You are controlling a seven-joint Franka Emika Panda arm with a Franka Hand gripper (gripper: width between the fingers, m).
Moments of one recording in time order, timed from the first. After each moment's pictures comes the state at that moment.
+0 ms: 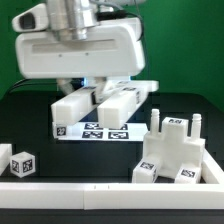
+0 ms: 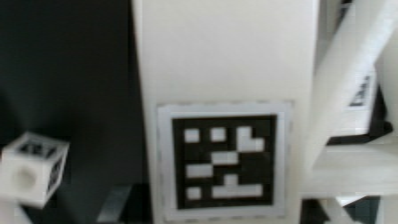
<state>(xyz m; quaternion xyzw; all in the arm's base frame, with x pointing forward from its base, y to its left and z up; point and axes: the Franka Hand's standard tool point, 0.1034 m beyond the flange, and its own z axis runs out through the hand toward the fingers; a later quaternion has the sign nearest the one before) 0.524 -0.029 0.133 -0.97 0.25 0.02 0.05</state>
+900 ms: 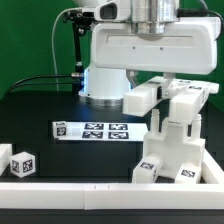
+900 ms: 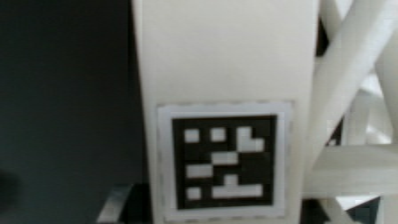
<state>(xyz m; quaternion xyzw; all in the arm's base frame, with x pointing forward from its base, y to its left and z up) 0.526 0.050 0.129 -0.98 0.20 -0.01 0.01</state>
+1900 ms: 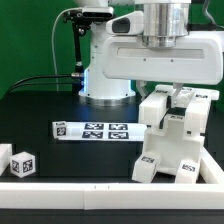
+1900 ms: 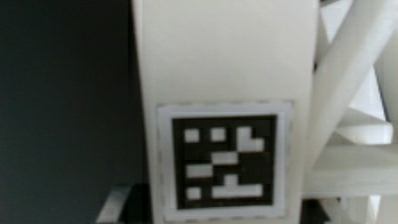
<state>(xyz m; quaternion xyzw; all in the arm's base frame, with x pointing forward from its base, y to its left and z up) 0.507 0.064 0.111 -0.98 0.19 0.00 0.01</state>
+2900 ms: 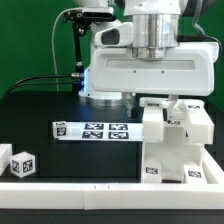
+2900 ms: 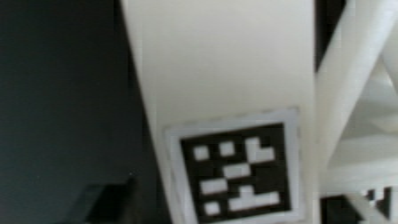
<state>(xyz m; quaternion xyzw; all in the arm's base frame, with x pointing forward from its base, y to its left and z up) 0.529 0.044 0.097 -0.98 0.18 -0.03 0.02</state>
